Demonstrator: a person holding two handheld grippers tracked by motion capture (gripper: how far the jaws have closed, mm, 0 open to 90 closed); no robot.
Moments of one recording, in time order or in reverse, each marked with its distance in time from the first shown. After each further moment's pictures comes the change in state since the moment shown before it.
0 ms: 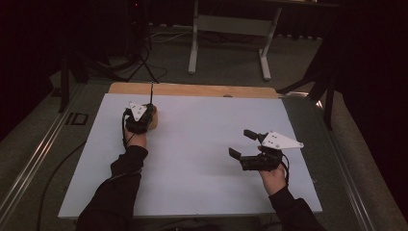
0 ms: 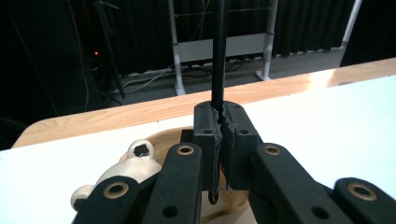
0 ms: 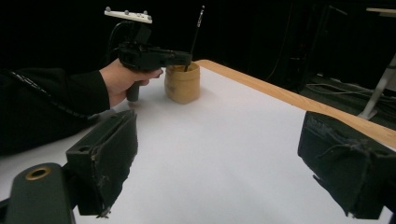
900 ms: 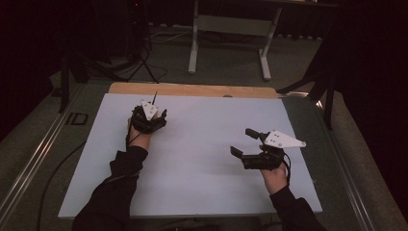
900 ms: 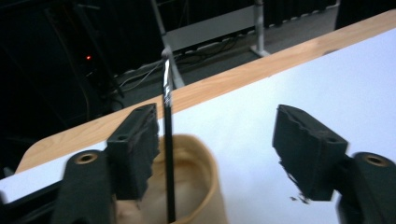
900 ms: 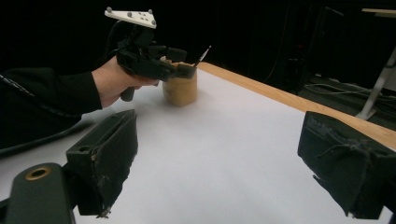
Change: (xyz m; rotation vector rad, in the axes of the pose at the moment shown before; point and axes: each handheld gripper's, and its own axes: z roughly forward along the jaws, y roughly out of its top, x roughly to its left) left arm -0.026 0.022 -0.006 0.062 -0.042 0.164; right arm -0.004 0.002 -0.003 -0.010 -0.008 0.014
